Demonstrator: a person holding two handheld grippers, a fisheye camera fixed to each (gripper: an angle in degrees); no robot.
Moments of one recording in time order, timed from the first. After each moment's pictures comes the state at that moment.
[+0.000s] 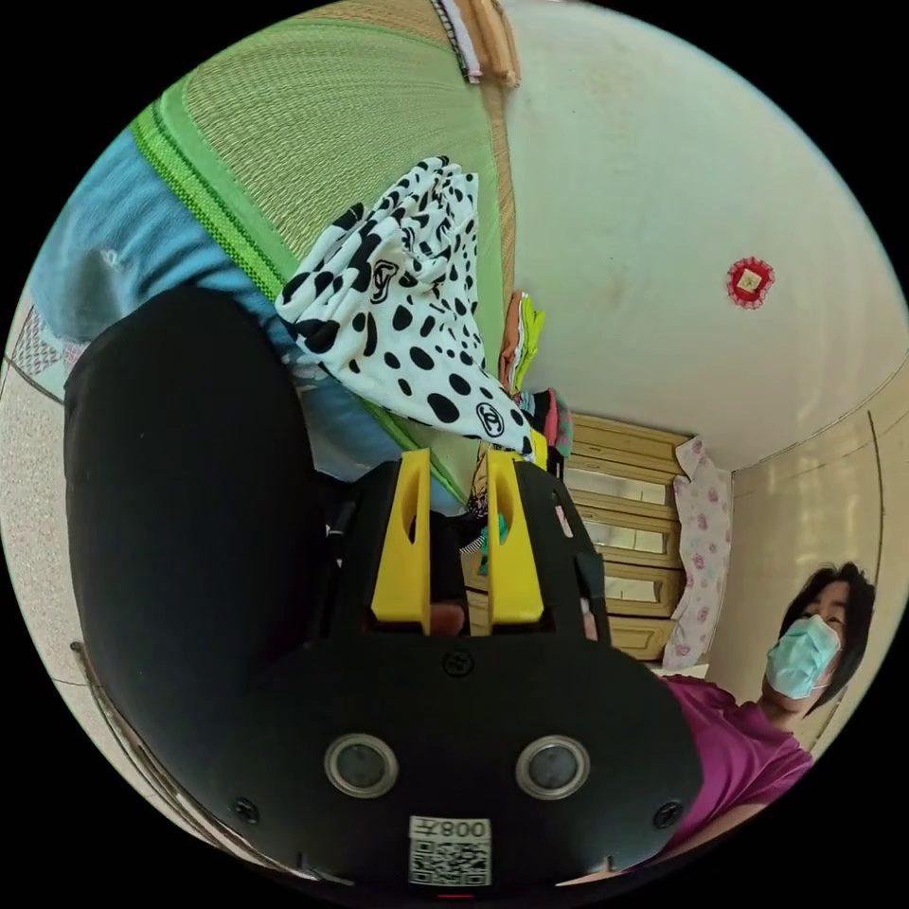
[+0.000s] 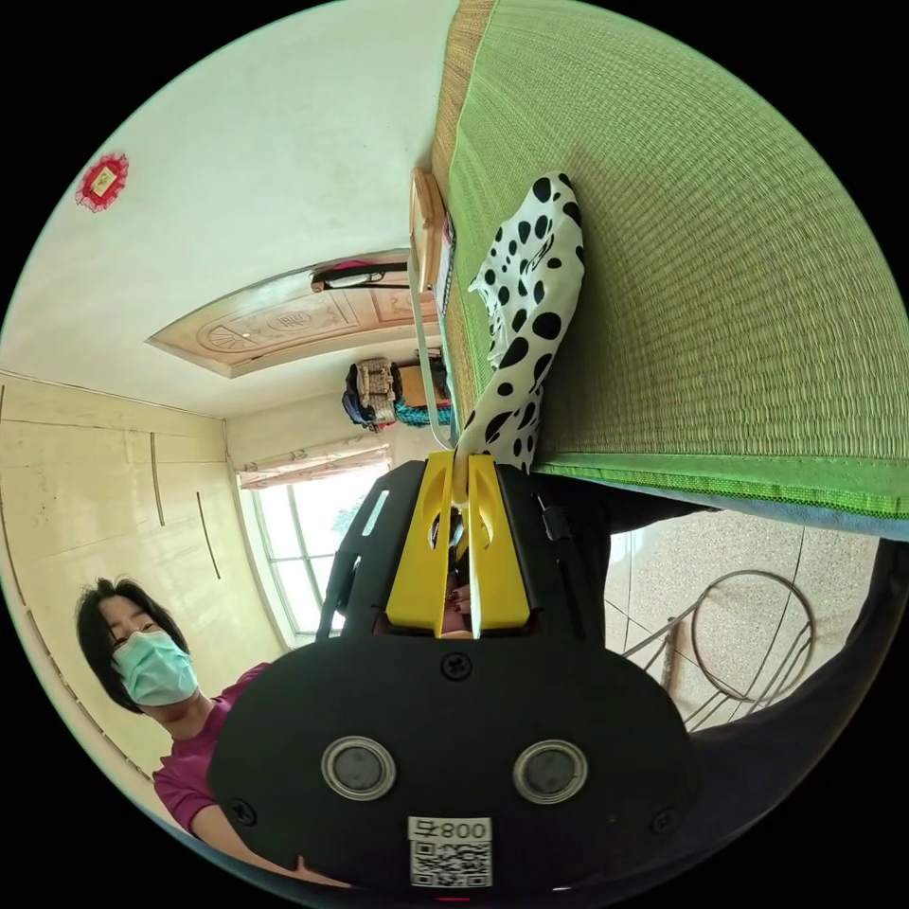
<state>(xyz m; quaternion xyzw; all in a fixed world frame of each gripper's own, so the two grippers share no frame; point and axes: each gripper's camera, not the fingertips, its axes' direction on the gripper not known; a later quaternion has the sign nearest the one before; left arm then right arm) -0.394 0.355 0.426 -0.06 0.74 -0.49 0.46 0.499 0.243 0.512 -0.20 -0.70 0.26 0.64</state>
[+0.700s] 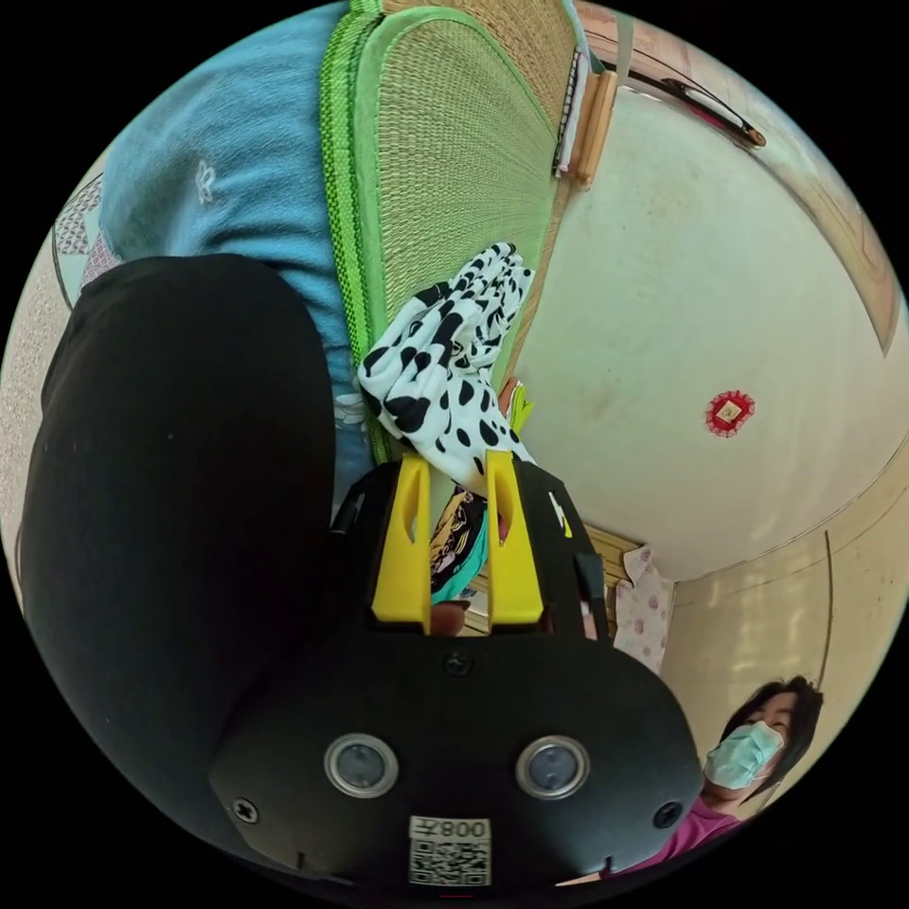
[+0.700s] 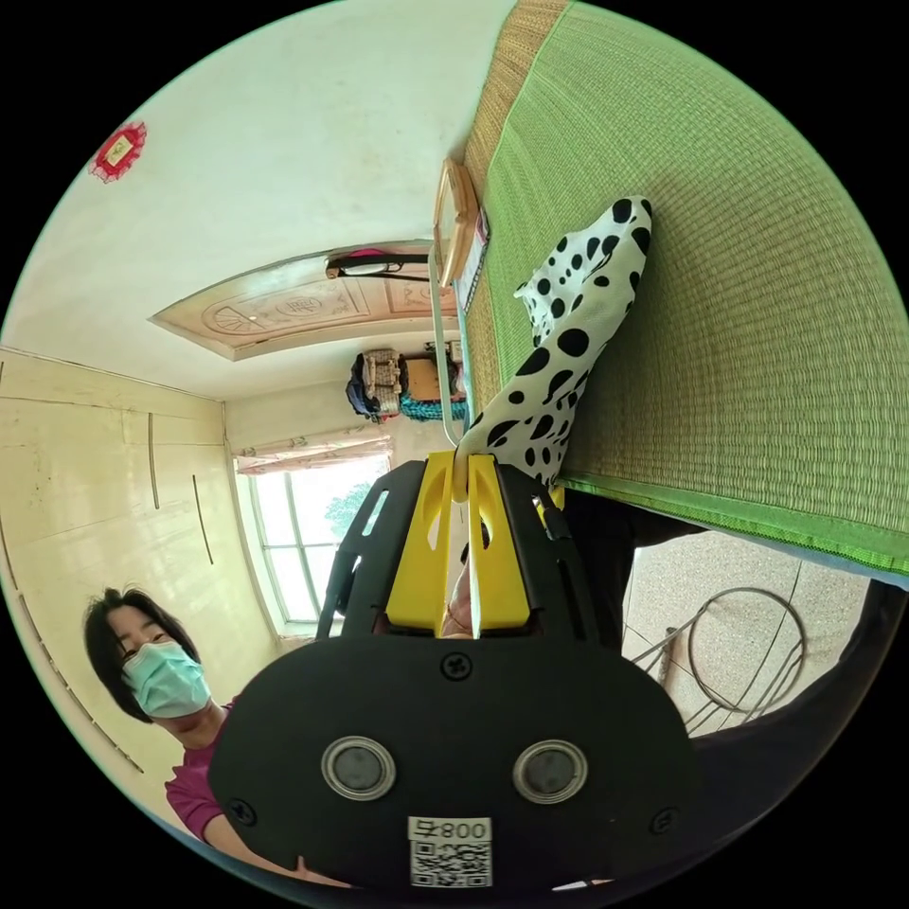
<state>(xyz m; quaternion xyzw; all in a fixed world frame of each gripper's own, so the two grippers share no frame) -0.432 0.420 0.469 -0.06 0.70 -0.61 0.37 0.483 0.207 0.482 -0.18 -0.70 0.24 0.64</state>
